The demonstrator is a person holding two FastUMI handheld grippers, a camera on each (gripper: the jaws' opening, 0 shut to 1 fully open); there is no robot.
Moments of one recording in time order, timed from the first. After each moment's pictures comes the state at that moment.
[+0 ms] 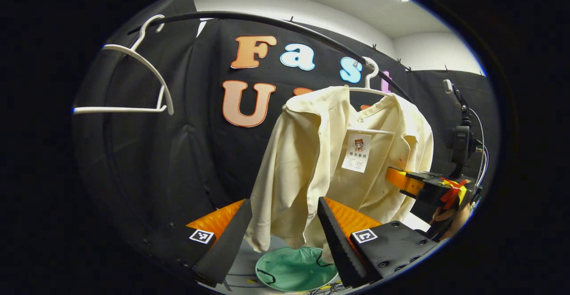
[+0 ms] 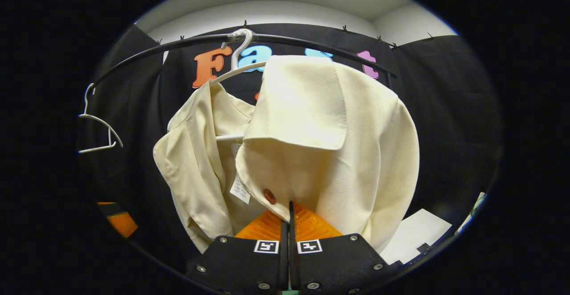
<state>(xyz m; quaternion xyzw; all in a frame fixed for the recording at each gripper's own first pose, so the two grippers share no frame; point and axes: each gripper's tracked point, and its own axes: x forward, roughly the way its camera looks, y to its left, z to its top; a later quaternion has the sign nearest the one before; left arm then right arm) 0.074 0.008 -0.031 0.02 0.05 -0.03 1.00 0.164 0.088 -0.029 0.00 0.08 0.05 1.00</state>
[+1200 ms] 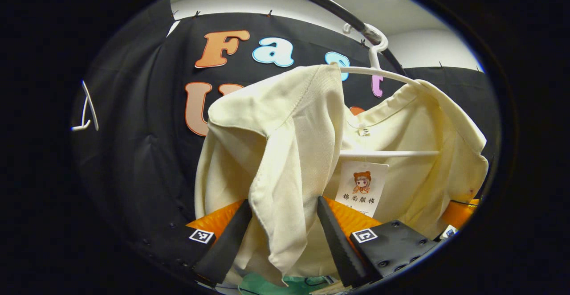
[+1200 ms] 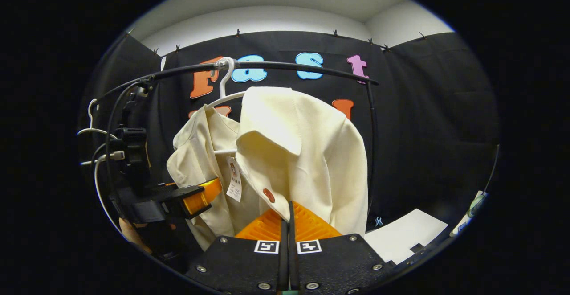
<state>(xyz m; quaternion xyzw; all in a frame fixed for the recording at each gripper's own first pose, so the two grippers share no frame) 0.226 -0.067 -0.017 0.03 0.03 -0.07 1.00 0.131 0.051 0.003 0.02 0.06 0.06 1.00</state>
